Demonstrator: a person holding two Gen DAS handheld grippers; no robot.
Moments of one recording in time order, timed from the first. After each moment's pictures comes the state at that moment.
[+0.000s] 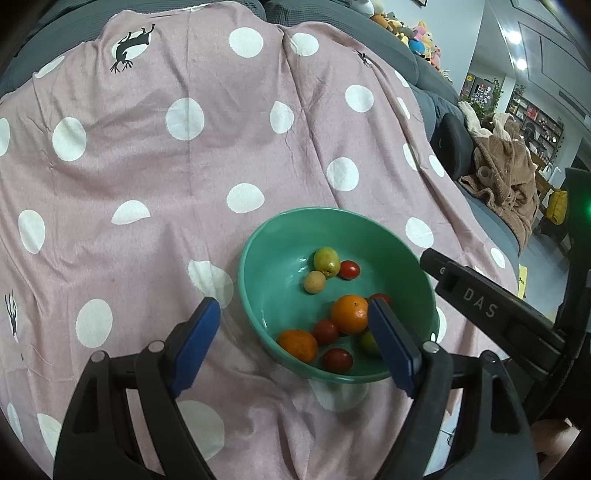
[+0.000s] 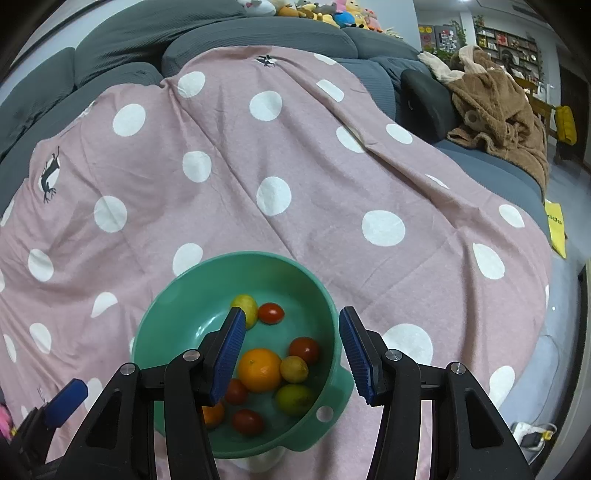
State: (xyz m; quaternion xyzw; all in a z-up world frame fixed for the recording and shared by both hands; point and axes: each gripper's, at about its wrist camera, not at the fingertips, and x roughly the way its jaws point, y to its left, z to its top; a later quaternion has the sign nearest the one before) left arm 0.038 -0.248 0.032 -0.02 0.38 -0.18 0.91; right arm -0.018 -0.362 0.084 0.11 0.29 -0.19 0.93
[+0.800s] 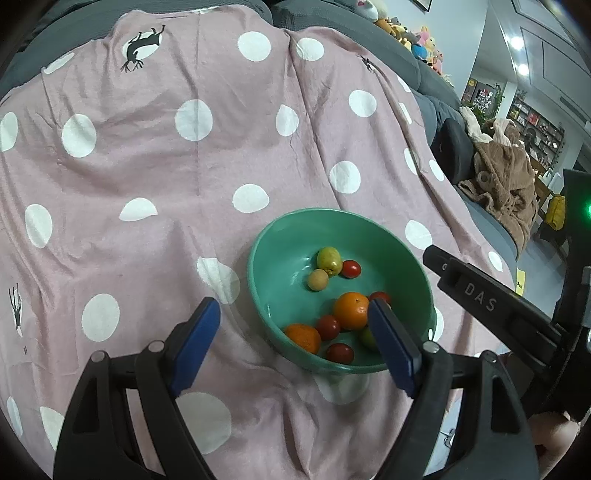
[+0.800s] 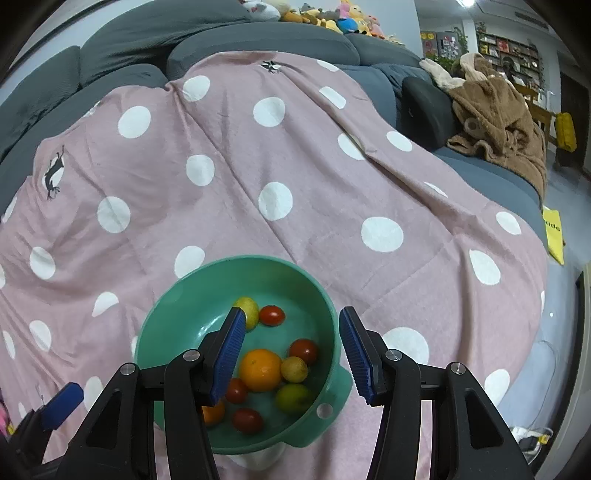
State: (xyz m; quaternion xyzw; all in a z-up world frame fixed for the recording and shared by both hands) left arm 0.029 -0.235 0.037 -0.03 0.38 -0.18 0.91; right arm -0.021 -0.358 0.091 0.09 0.29 -0.19 0.93
